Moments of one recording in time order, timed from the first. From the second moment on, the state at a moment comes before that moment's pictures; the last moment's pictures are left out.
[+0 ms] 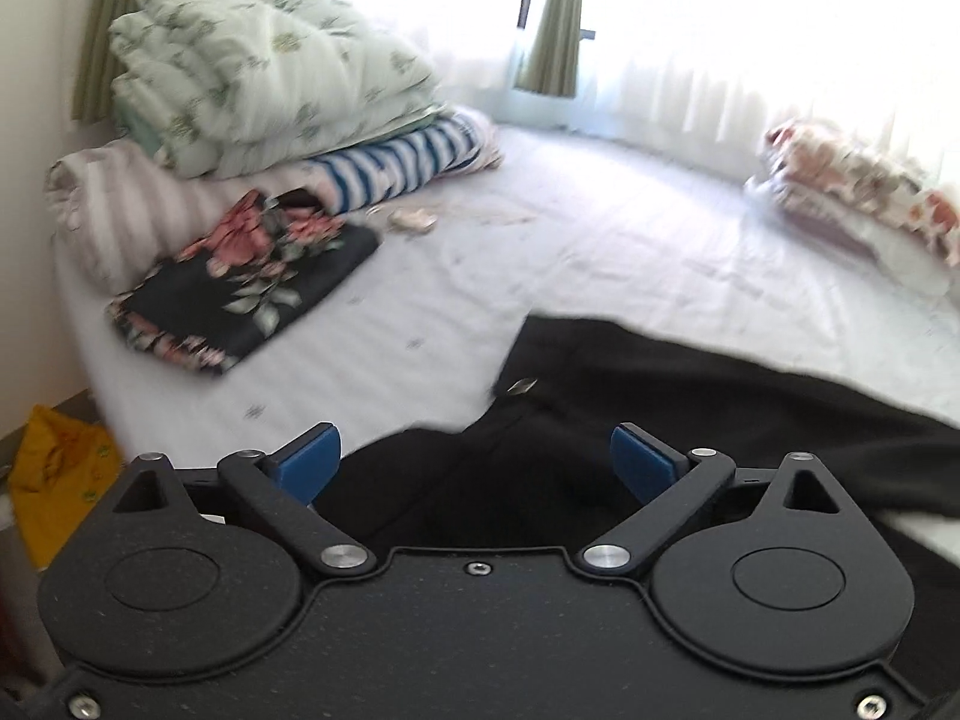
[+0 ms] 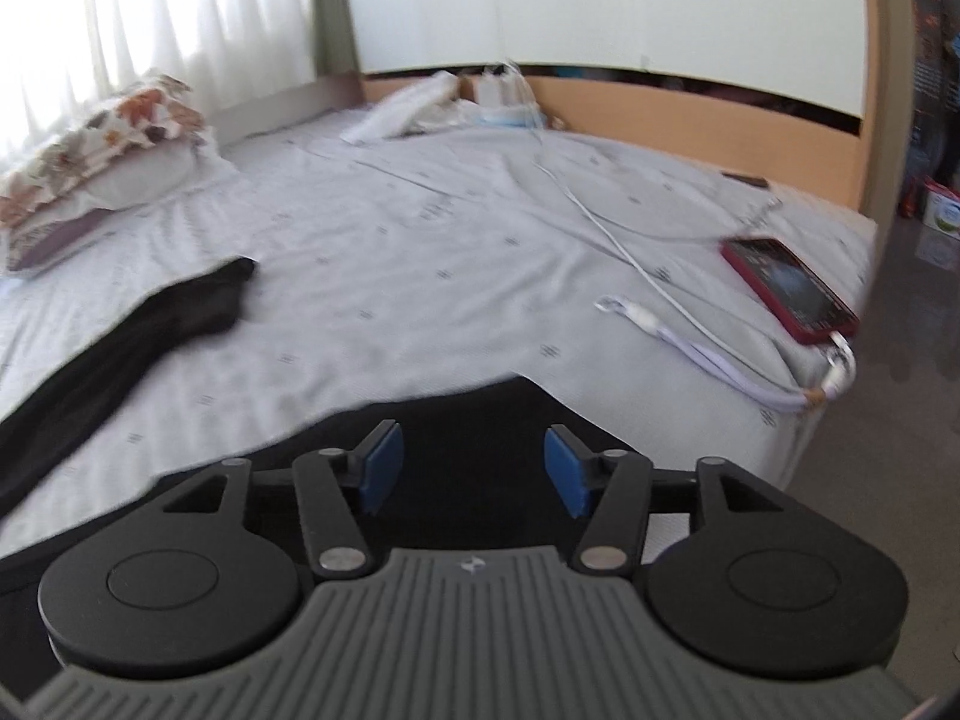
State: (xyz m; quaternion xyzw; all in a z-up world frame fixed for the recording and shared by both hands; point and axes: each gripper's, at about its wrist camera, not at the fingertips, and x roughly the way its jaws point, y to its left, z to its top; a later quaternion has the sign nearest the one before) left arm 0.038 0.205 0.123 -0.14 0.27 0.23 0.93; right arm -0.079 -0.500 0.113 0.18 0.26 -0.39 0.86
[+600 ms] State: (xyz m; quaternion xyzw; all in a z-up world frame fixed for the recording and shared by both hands) left arm 0.195 0.229 0.126 -0.24 0.32 0.16 0.90; right arm 0.035 -0.470 0.227 0.20 0.22 -0.27 0.92
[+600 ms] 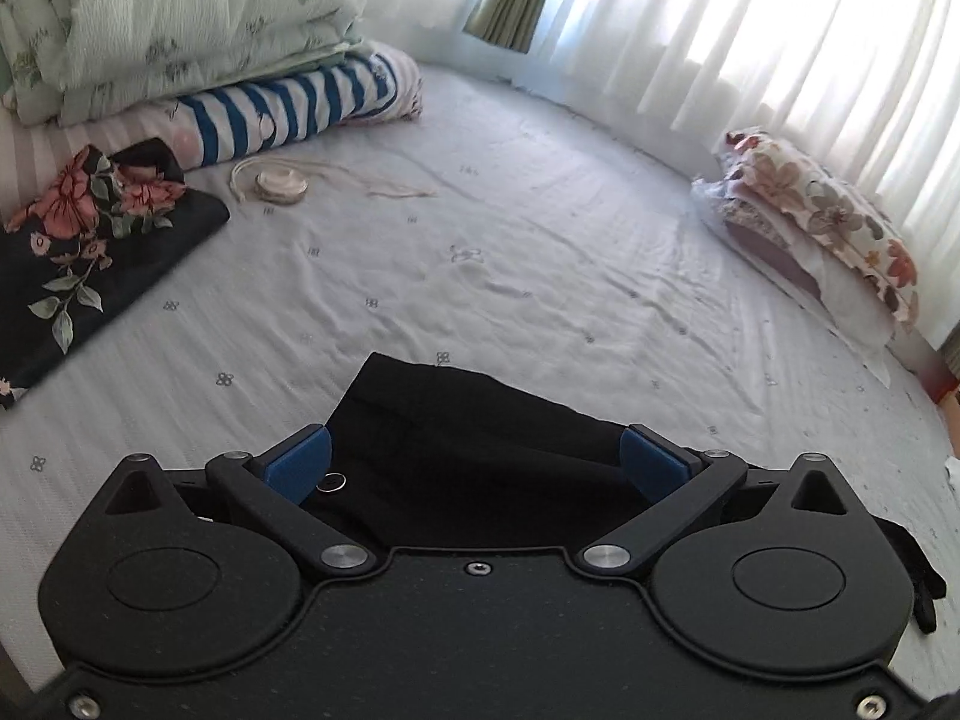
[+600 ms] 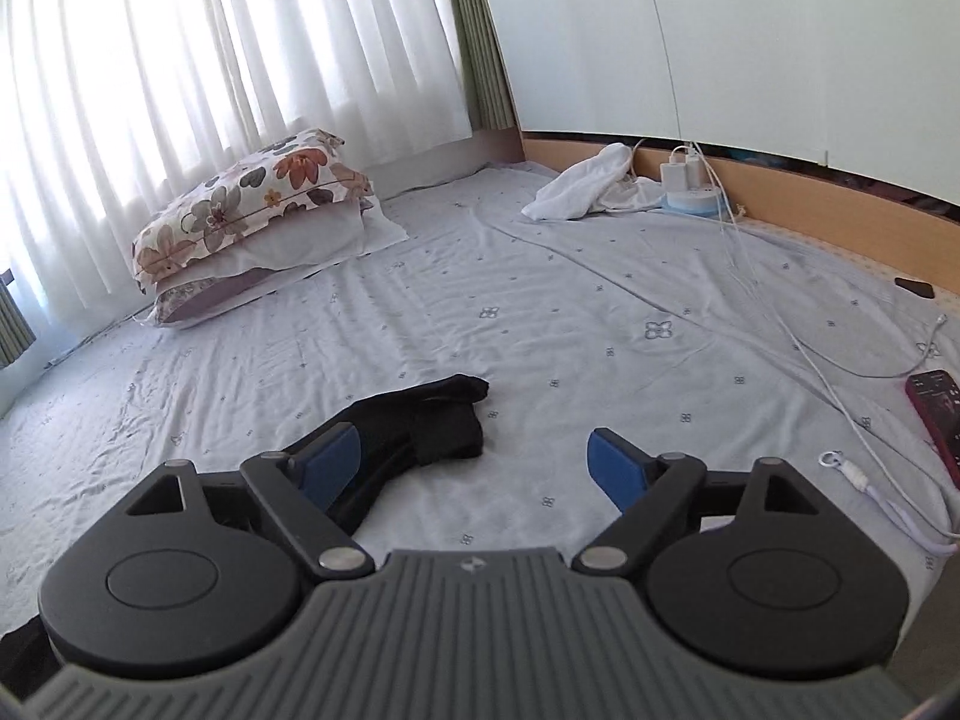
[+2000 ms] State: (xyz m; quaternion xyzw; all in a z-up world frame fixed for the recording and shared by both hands) left arm 0.315 0.279 -0.008 -0.26 0.26 0.28 0.89; right arm 0.364 -0.519 0.054 0.34 0.29 -0.30 0.84
